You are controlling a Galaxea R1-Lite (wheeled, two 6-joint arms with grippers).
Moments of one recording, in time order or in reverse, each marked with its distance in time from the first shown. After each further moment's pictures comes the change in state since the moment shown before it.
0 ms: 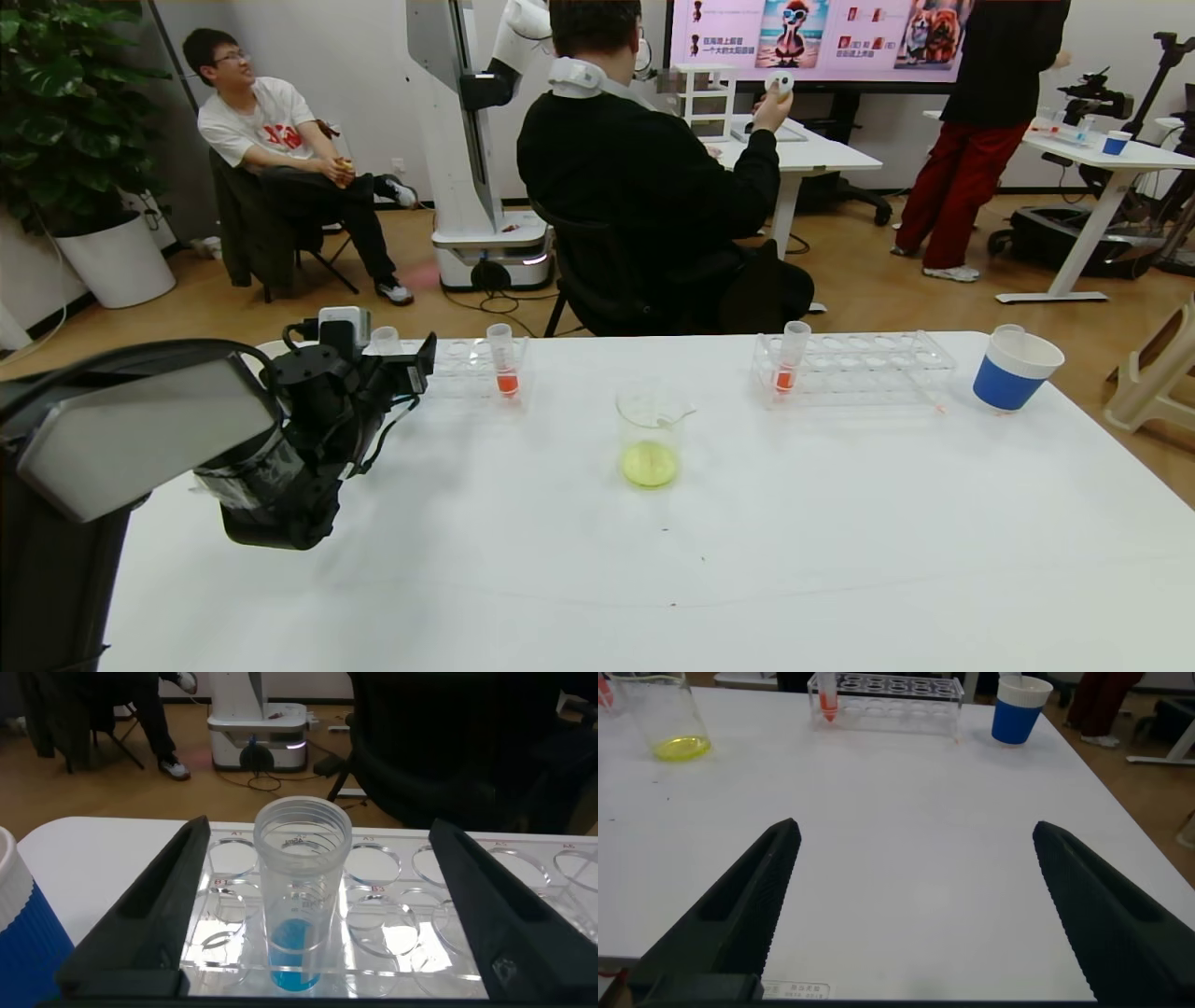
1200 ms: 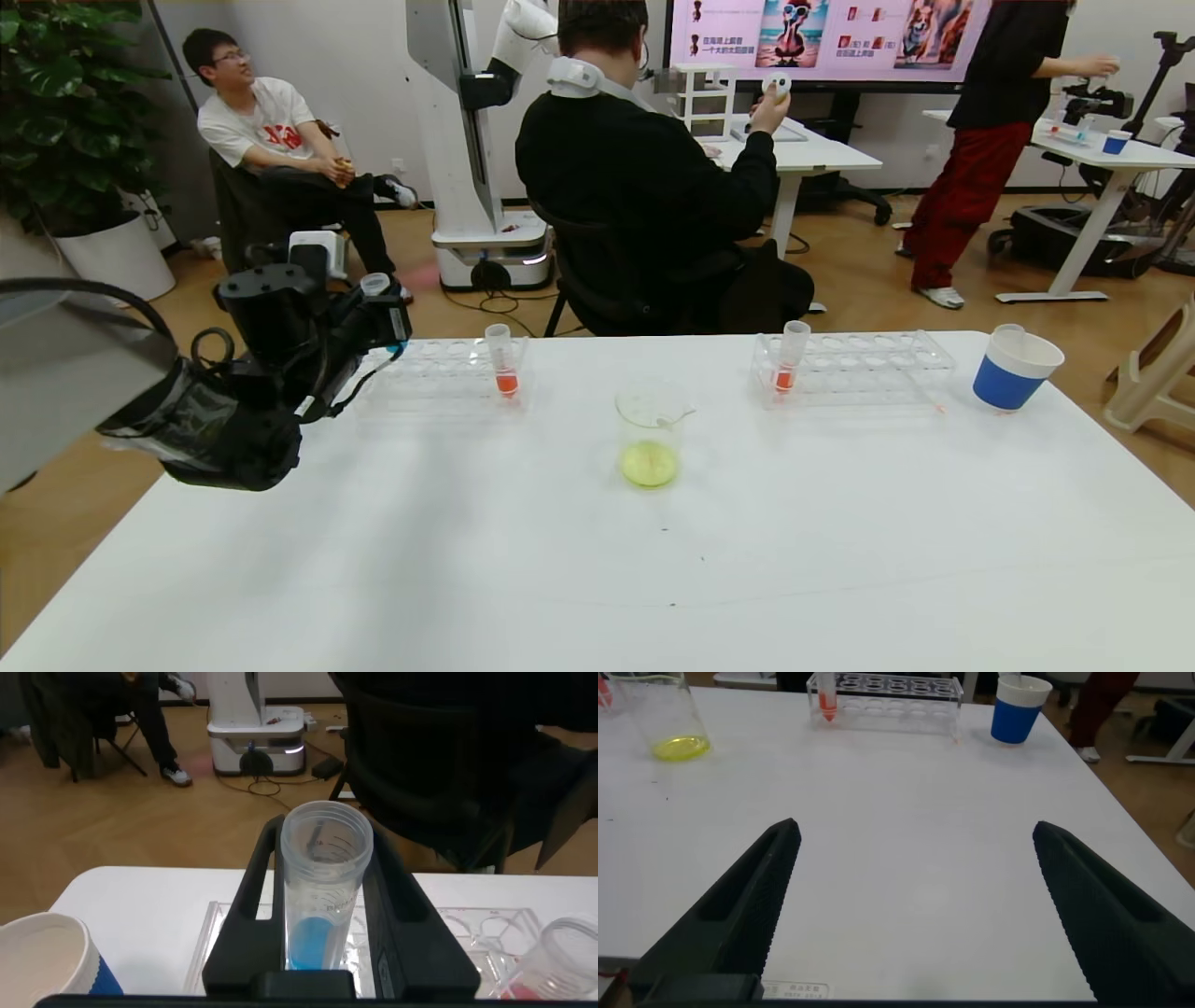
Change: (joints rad) left arm -0.010 -0.250 -0.077 0.346 0.000 0.016; right arm 0.000 0.000 0.000 0.000 0.000 0.000
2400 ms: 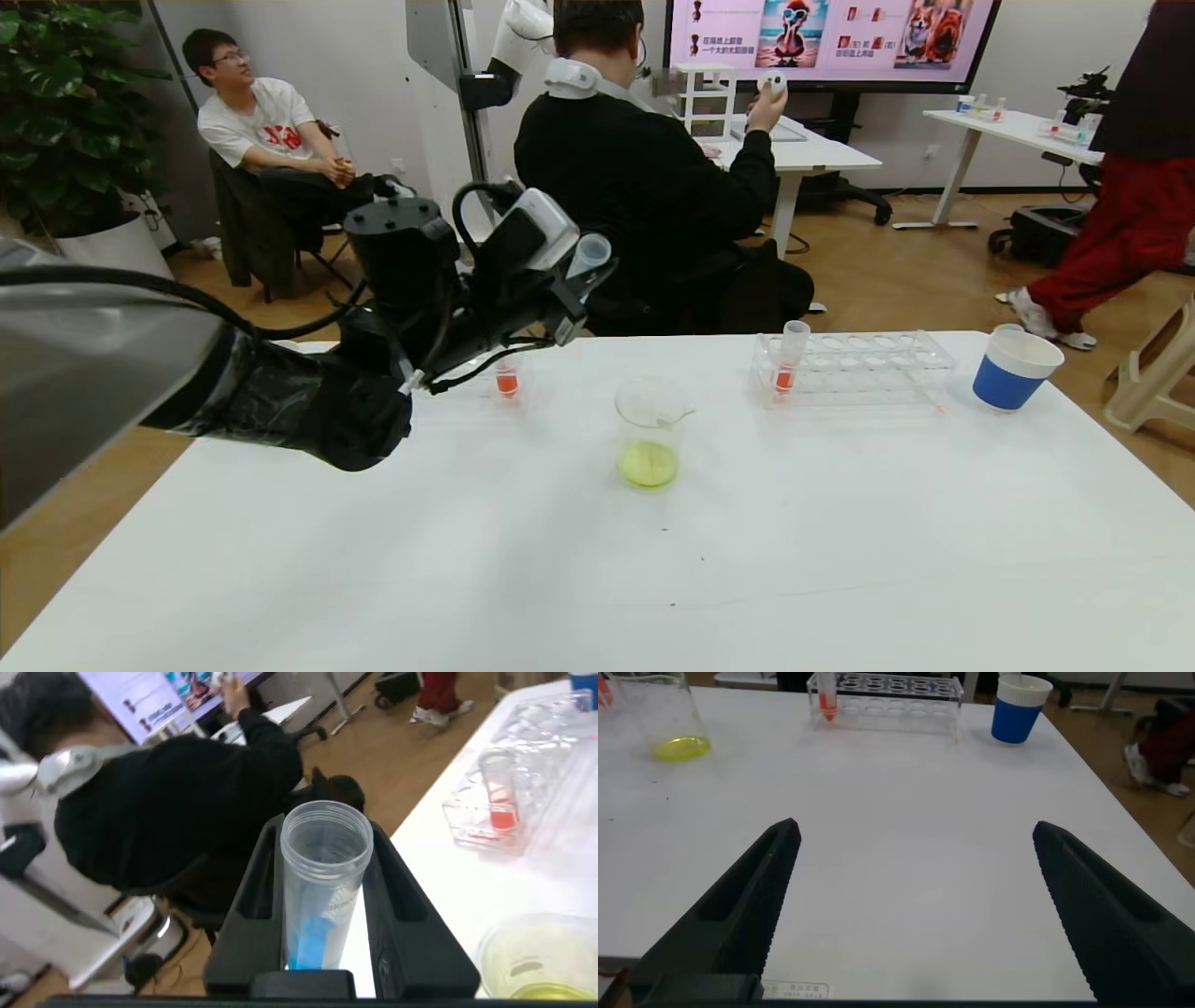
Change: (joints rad) left arm -0.365 -0.097 -0.183 0.191 -0.451 0.529; right arm 0.000 0.000 0.000 0.000 0.000 0.000
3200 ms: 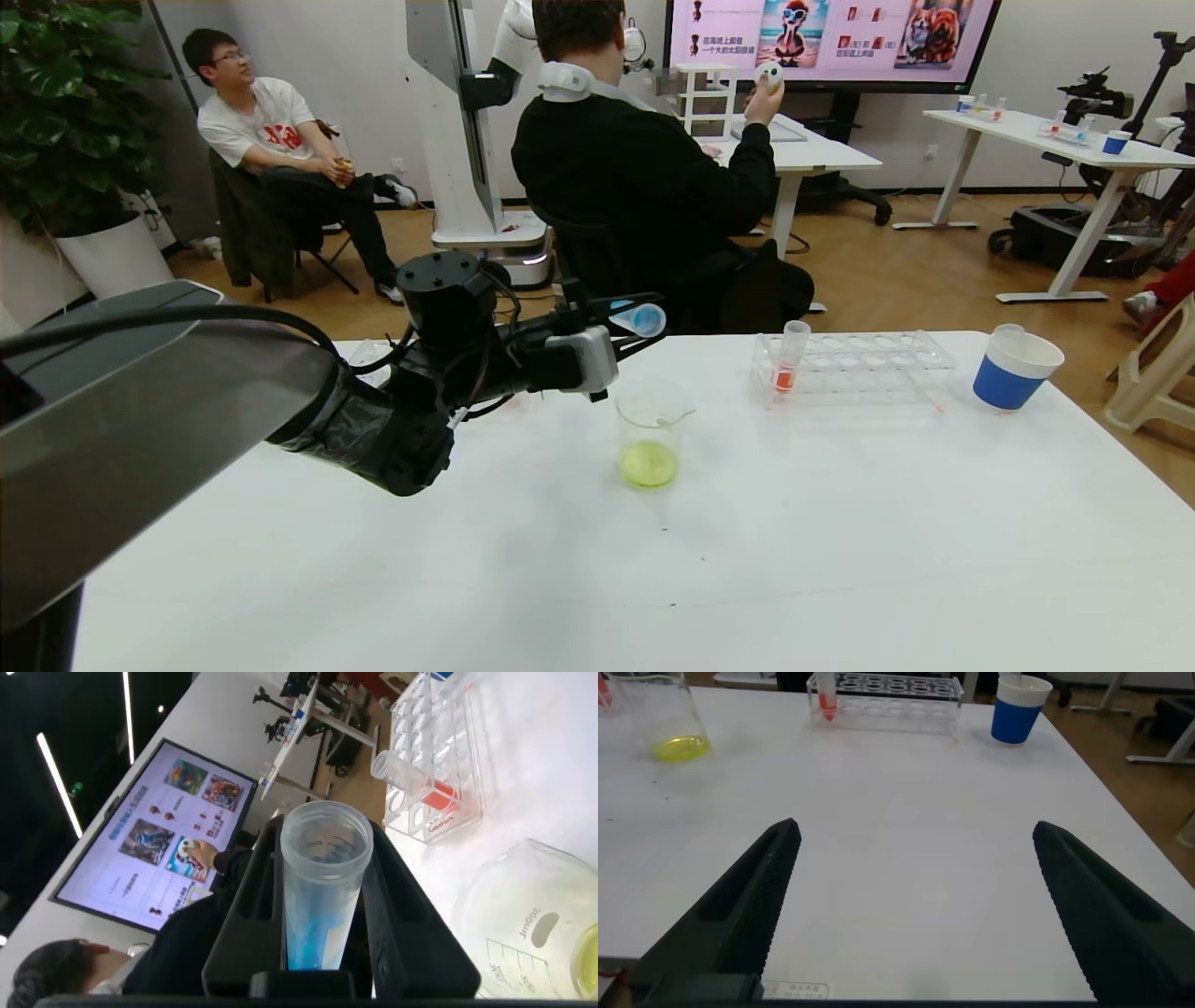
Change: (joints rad) left arm -0.020 0.150 0.003 -0.152 -0.411 0.563; right arm 0.000 0.000 0.000 0.000 0.000 0.000
